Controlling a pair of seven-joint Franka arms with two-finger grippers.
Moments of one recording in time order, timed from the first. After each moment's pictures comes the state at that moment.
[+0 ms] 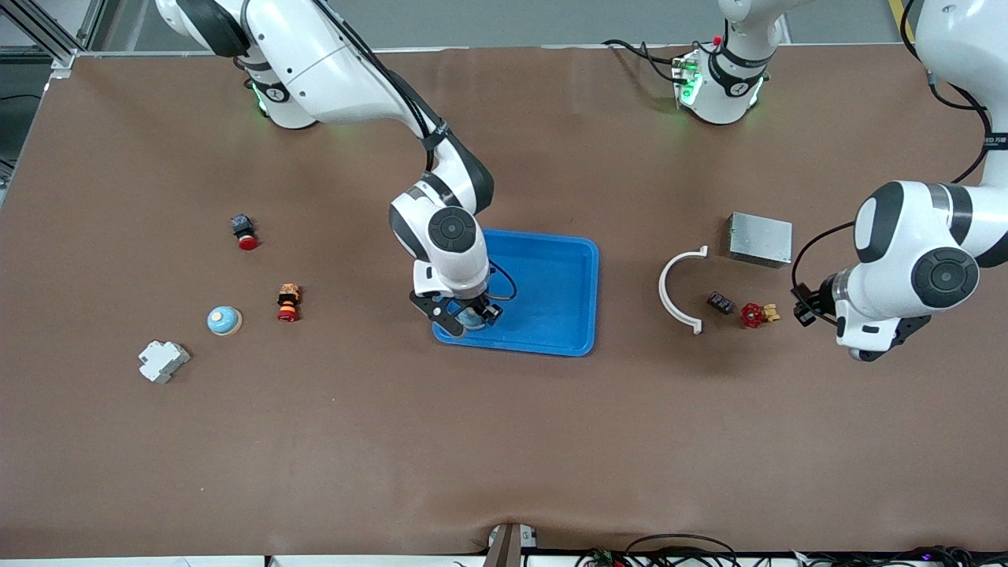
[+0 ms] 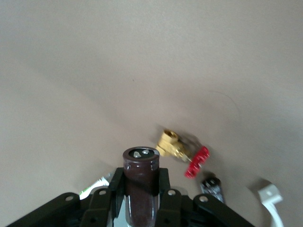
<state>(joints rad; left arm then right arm) 0.40 0.41 -0.43 -1.85 0.33 2.00 -0.77 0.68 0.77 0.02 -1.49 -0.04 2.29 1.42</state>
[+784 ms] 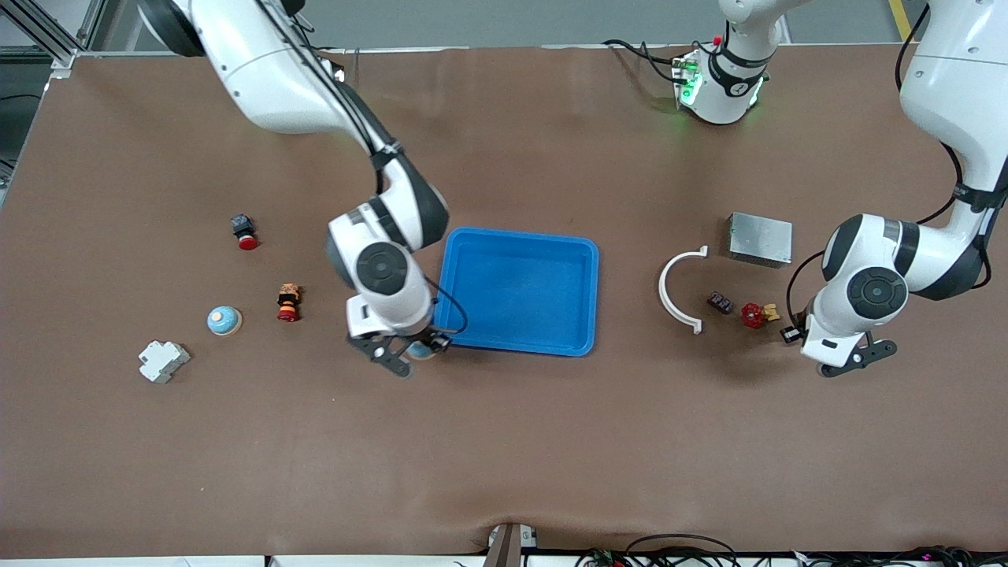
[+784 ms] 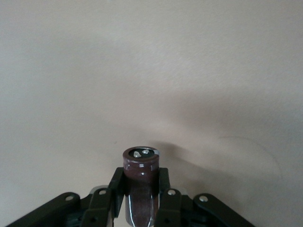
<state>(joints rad) 0.42 0.59 -0.43 -1.87 0.65 2.25 -0.74 0.48 0.71 0.00 -1.43 -0.04 2.16 1.04</state>
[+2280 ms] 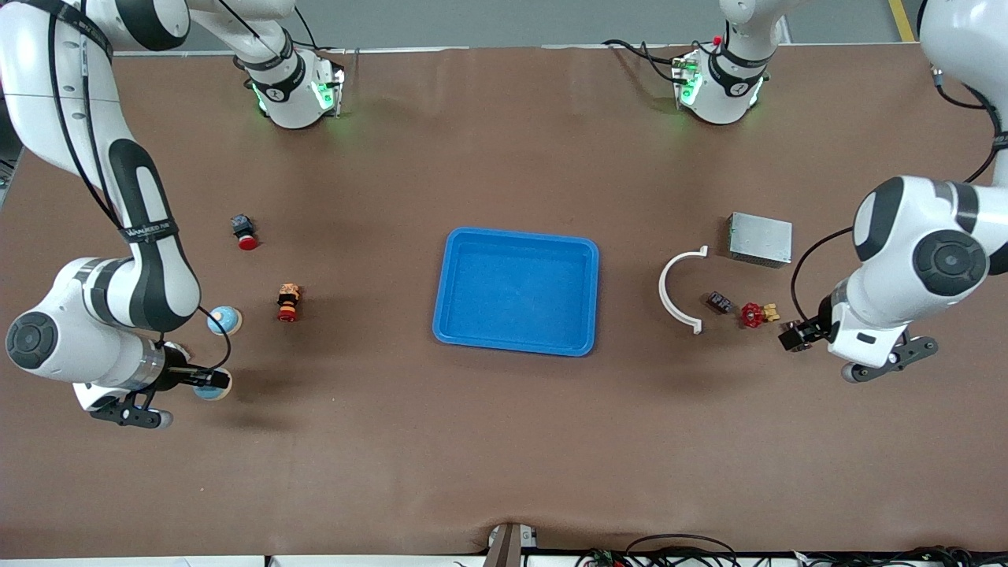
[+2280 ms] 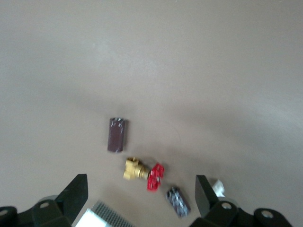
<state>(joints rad) 0.46 0.43 -0.63 -1.67 0.41 1.94 -0.66 -0.09 0.69 0.00 -1.53 0.06 2.22 0.04</state>
